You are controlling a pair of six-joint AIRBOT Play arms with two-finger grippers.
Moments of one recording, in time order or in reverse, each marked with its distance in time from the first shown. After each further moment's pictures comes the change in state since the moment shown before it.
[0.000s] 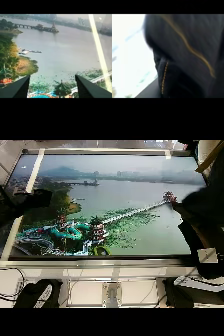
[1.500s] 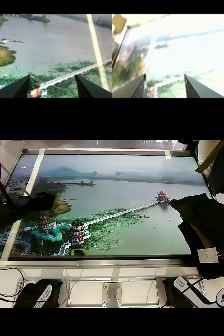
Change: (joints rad) left arm 0.000 0.000 0.000 -0.039 -0.069 0.000; right arm 0.173 0.322 0.090 0.453 0.069 0.006
